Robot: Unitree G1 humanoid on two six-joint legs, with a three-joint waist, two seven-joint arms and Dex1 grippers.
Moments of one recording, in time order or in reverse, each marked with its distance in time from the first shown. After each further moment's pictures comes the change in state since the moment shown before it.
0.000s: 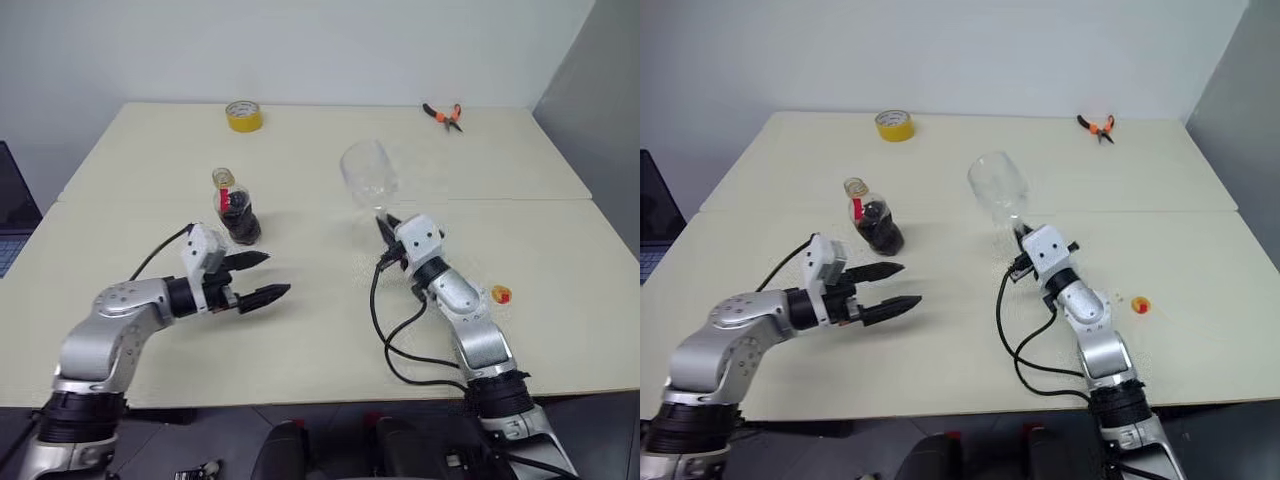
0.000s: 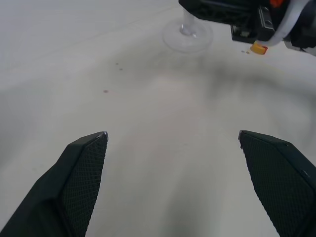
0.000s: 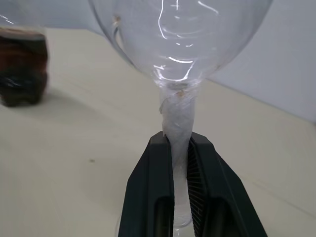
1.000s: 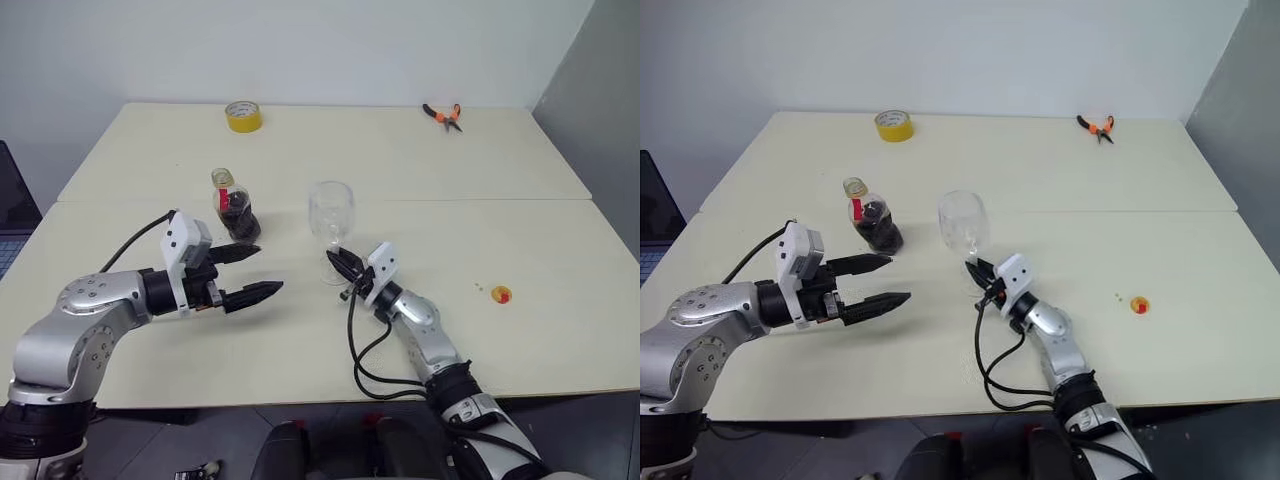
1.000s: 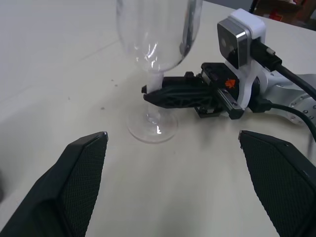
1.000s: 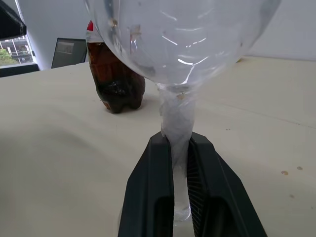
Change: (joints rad) left arm 0.019 0.079 0.050 -0.153 -0.077 0.081 0.031; right arm -0.086 0.133 0.036 0.480 0.131 -0.335 0.201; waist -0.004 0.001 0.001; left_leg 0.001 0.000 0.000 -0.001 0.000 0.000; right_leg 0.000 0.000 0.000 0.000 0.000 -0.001
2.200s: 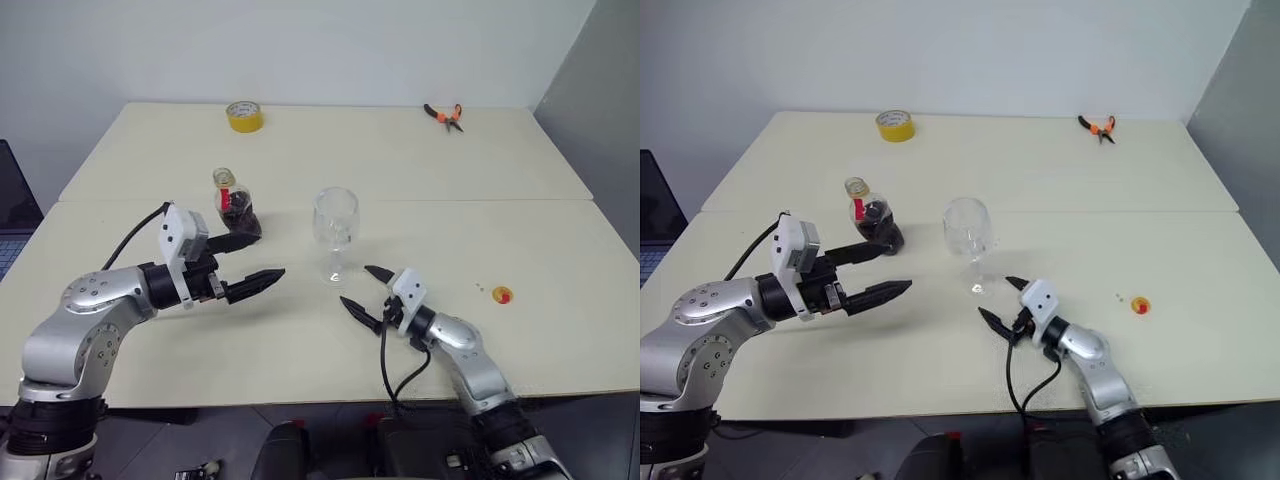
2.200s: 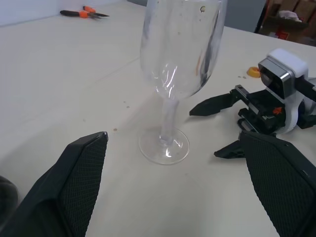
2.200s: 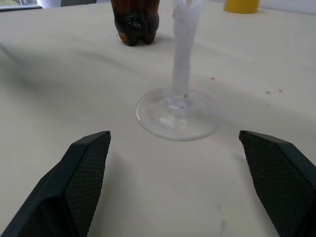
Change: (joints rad) left arm 0.000 -0.053 0.028 0.006 -0.018 -0.054 0.042; right arm 0.306 -0.285 0.043 -0.495 0.001 0.295 0.077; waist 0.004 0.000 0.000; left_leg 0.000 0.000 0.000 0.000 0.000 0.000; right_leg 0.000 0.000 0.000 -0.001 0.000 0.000
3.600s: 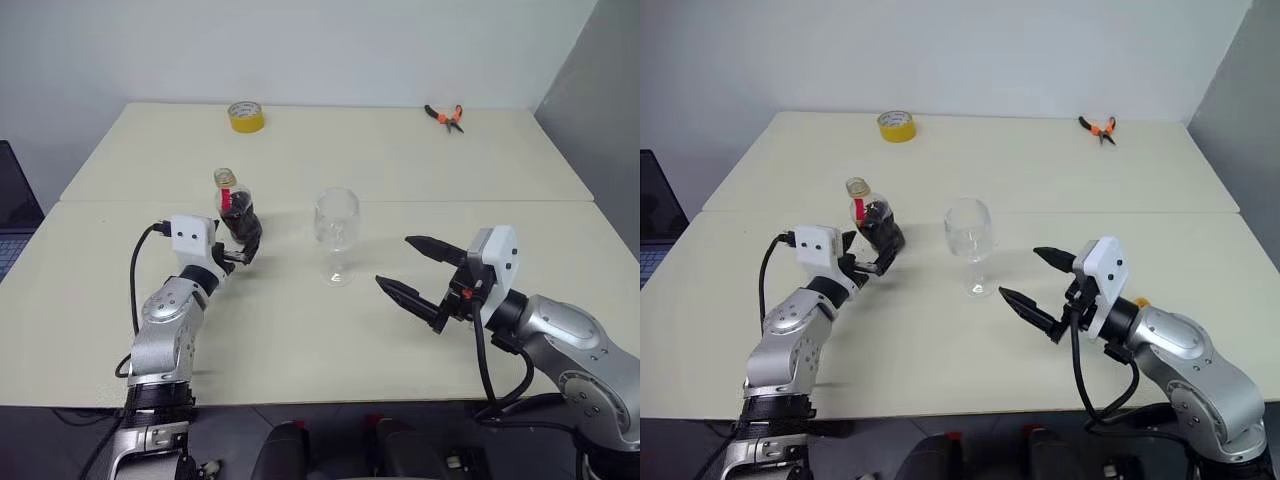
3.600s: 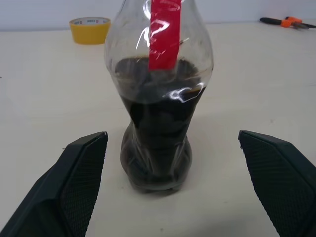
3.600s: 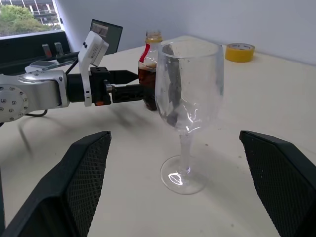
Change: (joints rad) left arm -0.123 -0.401 -0.026 0.389 0.405 -0.305 0.601; right arm 0.021 -0.292 -0.261 -0.793 0.549 0.728 -0.127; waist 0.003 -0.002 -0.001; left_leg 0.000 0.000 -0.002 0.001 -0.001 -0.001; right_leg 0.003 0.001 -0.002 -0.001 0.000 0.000
